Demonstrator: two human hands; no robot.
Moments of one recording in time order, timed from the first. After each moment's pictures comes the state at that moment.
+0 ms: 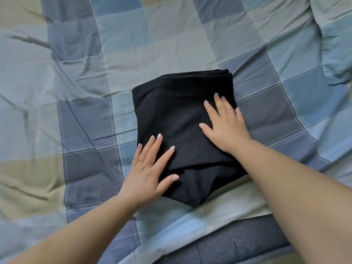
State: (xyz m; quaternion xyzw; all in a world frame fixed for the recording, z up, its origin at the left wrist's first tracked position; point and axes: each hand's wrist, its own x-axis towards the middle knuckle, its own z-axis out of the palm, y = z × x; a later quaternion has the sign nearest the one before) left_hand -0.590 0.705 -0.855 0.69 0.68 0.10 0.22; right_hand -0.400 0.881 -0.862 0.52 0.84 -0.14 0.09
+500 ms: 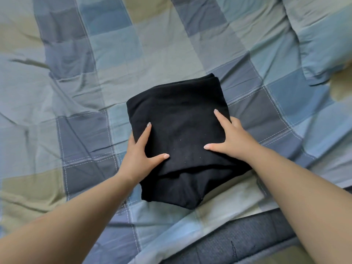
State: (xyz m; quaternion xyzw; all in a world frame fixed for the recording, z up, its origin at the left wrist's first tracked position) left_hand -0.608 0.756 -0.845 0.45 0.76 0.24 0.40; right_hand -0.353 0.874 -0.844 0.59 0.70 -0.40 0.05
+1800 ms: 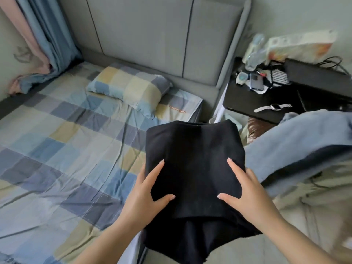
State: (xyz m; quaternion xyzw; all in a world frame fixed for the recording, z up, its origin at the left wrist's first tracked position) left_hand -0.586 0.487 -0.380 0.79 0.37 0.18 0.45; right_hand -0.352 0.331 -0.341 0.85 0.43 -0.21 -0.22
